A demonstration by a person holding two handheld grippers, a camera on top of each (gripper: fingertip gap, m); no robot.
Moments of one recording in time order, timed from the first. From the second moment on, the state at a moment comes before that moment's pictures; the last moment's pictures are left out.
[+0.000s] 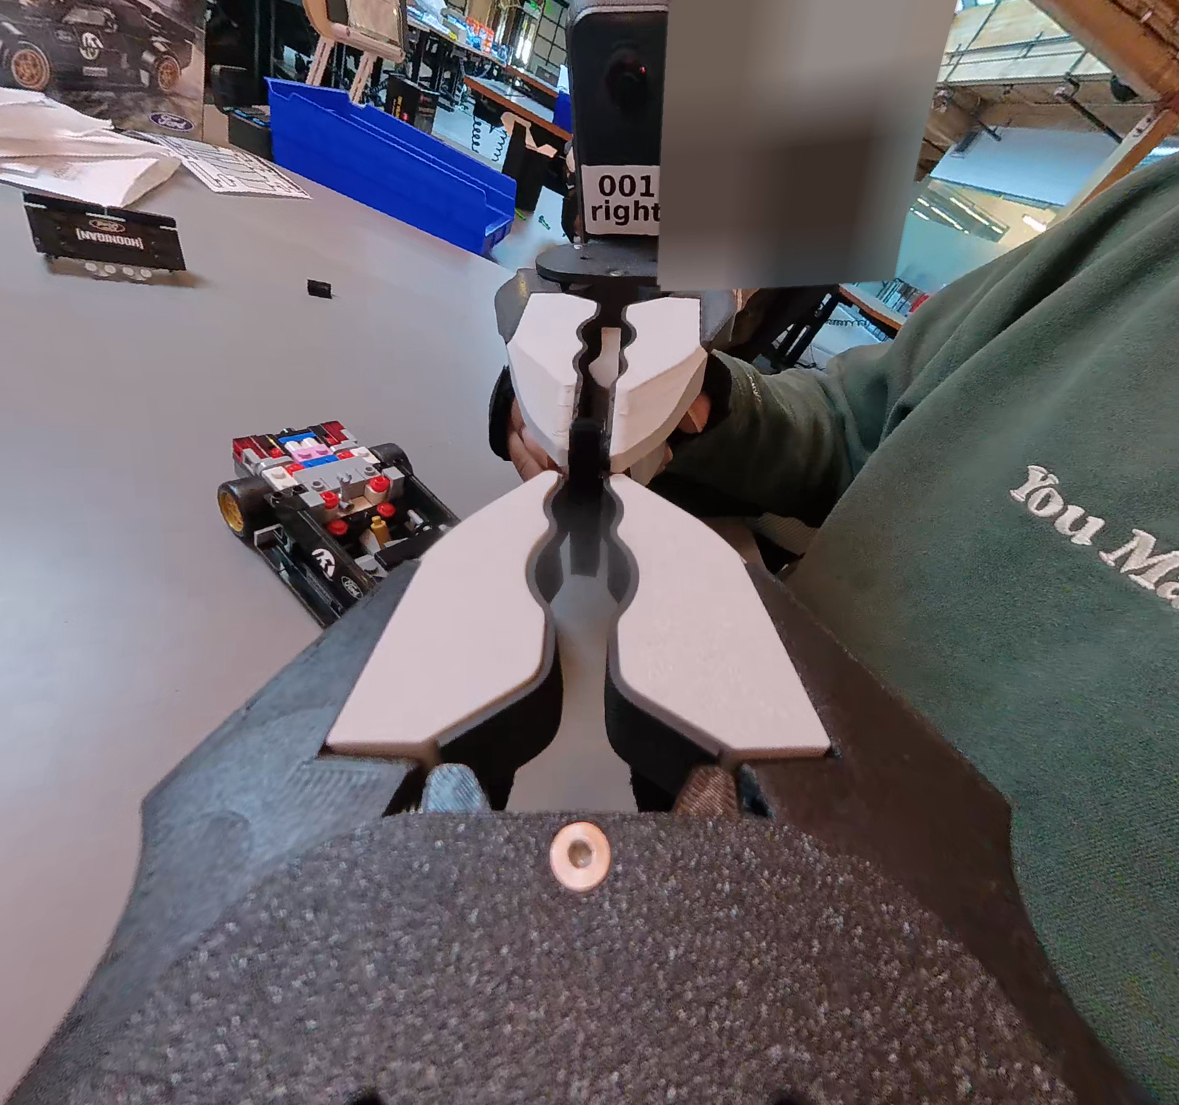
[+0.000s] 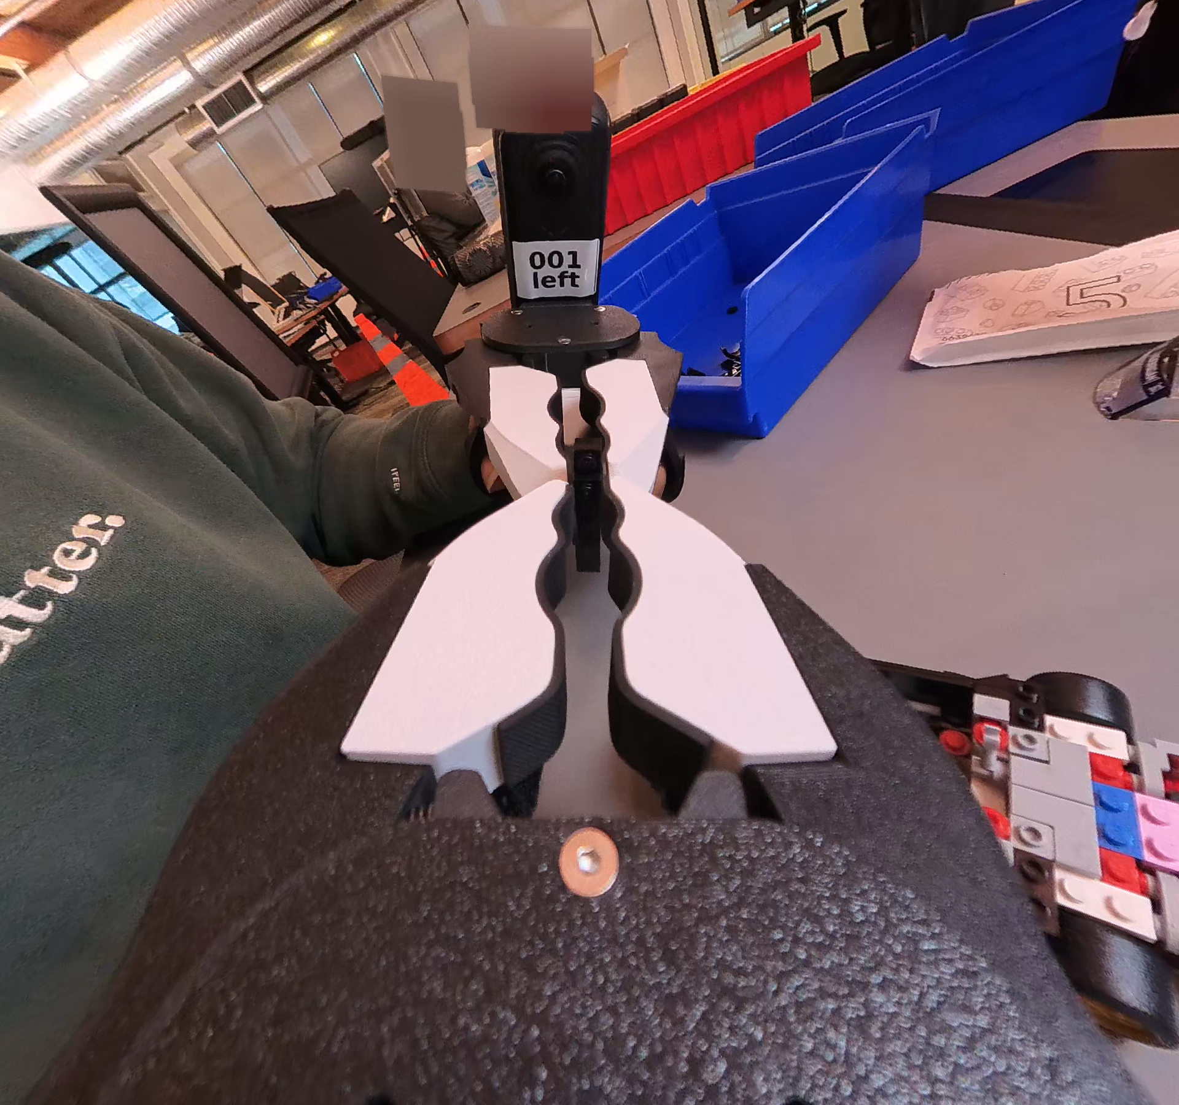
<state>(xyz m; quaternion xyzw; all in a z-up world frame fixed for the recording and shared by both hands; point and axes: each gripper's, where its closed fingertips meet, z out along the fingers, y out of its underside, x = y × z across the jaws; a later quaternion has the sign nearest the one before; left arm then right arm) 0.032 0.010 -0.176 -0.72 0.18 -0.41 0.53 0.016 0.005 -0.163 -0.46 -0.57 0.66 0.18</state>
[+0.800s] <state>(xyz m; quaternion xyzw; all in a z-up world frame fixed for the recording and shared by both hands) 0.033 0.013 -0.176 -0.72 0.16 -0.42 0.53 0.013 0.008 -0.160 -0.46 -0.56 0.66 0.20</state>
